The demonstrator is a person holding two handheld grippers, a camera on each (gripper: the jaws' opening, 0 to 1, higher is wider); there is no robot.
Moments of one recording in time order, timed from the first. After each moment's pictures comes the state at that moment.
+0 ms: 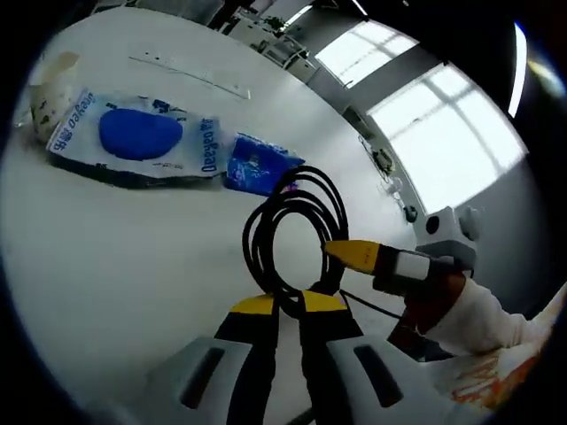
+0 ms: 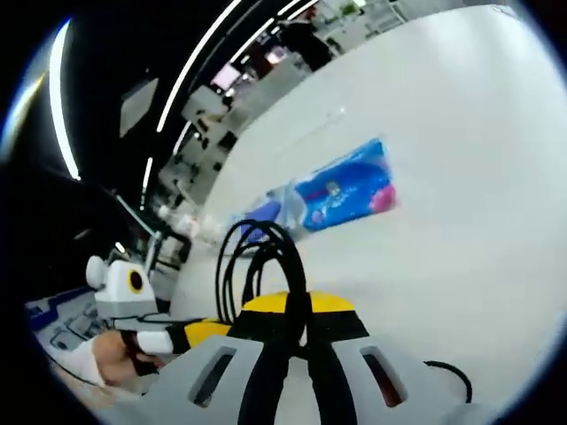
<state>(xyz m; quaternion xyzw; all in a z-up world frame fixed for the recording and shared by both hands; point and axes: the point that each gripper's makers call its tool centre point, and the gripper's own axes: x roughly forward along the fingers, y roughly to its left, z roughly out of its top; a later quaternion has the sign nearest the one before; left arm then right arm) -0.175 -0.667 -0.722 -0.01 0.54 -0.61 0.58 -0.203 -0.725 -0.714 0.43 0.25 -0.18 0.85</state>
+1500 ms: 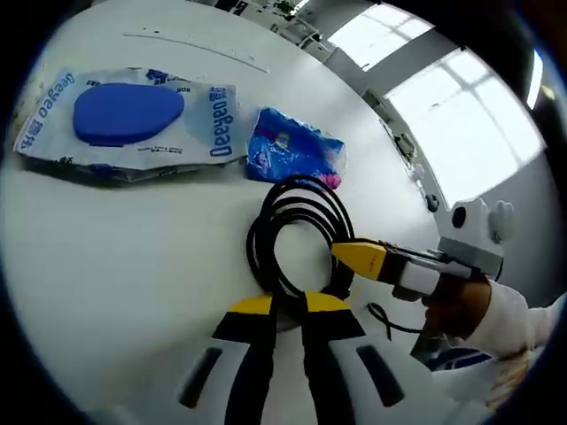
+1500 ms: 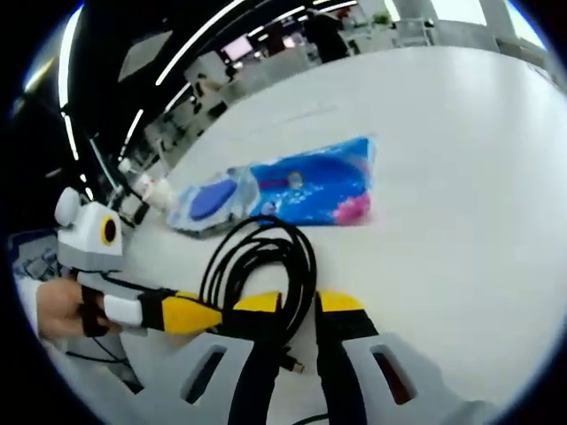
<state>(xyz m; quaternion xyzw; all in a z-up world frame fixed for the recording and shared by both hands) -0.168 -0.693 -0.766 0.03 0.55 -0.59 0.58 -0.205 -0.758 -0.763 0.32 0.31 -0.19 0.87</state>
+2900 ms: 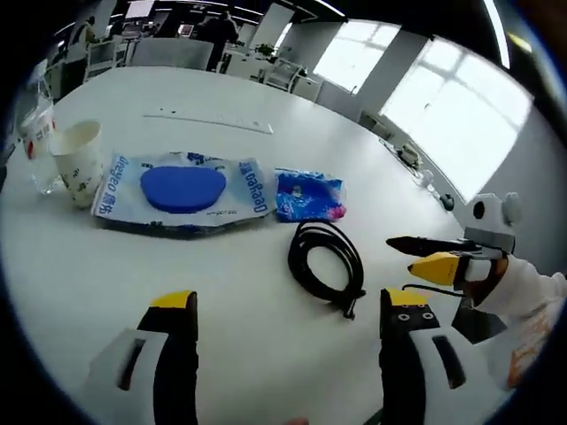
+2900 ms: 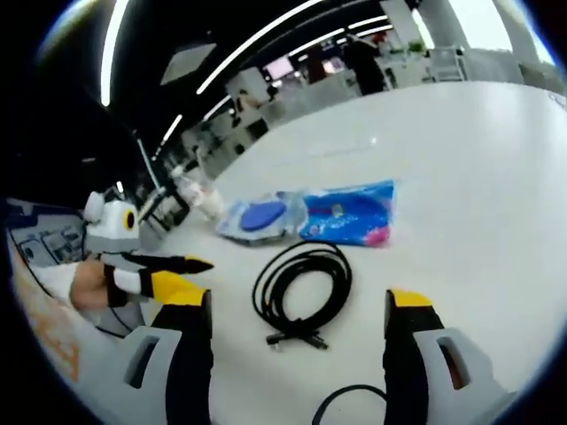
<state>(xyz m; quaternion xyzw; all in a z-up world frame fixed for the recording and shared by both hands) -0.117 -0.645 -0.718 0.06 0.42 -0.61 0.67 -0.226 -0.732 -0.698 0.28 0.24 -0.13 0.92</state>
